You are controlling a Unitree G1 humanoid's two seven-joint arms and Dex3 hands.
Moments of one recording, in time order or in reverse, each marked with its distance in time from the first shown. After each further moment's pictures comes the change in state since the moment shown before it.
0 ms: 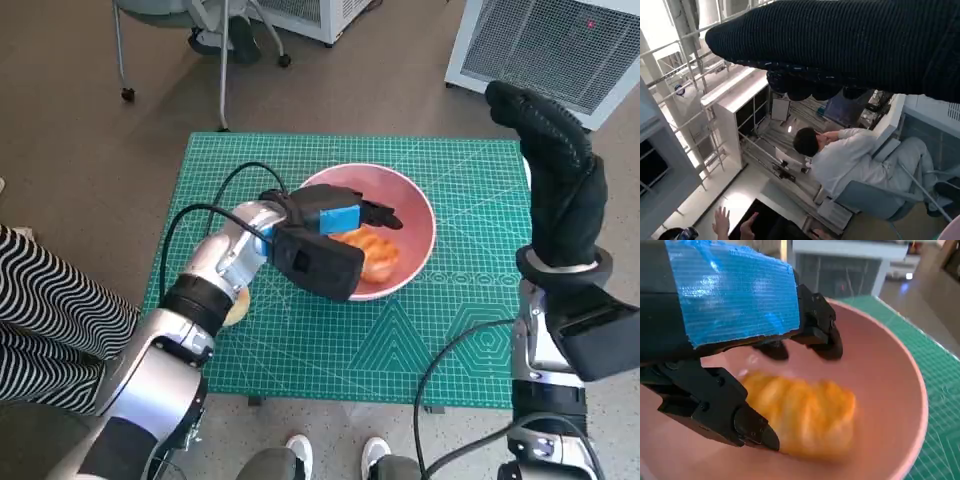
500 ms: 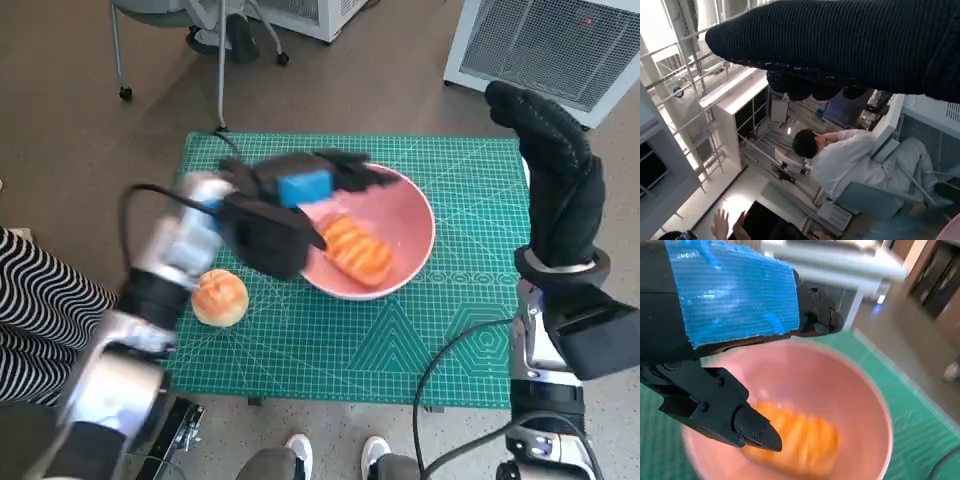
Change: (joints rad) left arm 0.072 0.219 0.204 -0.384 -0.261 0.014 -0.253; right arm -0.002 0.004 0.000 0.018 -0.002 -0.014 -0.008
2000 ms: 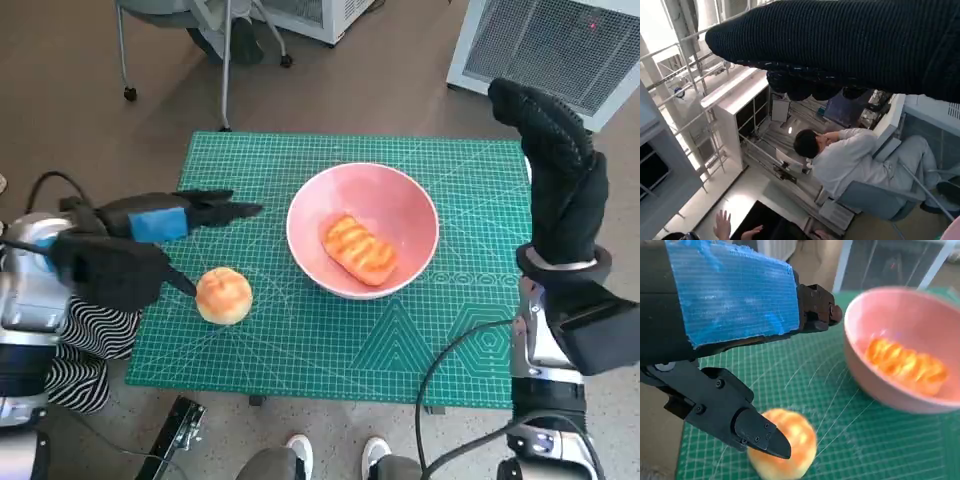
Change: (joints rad) left arm 0.345 0.349 0.075 -0.300 -0.034 0.169 -0.219; right arm -0.012 -0.003 -0.001 0.019 0.020 -0.001 0.008
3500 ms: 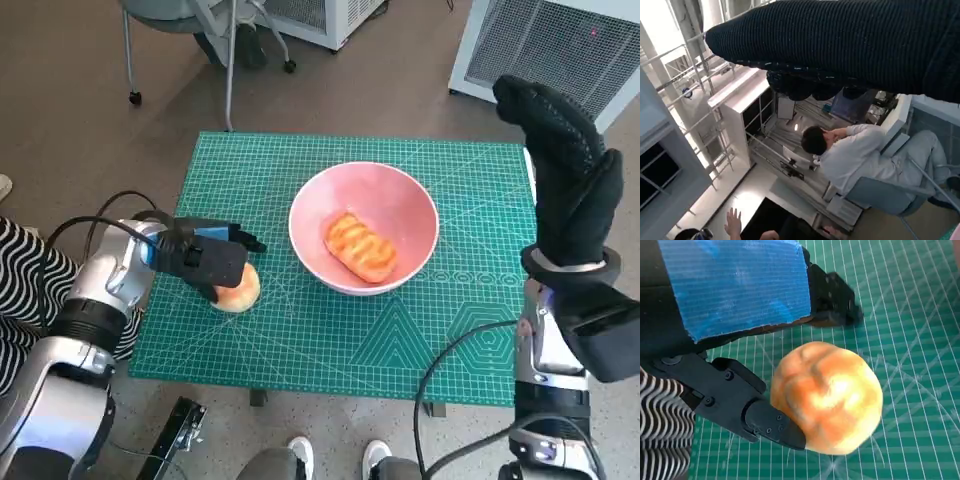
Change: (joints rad) left arm -0.201 -0.183 -0.280 0.555 0.317 -0.027 0.241; right arm 0.025 -0.004 -0.011 -0.090 0.030 0.081 0.017
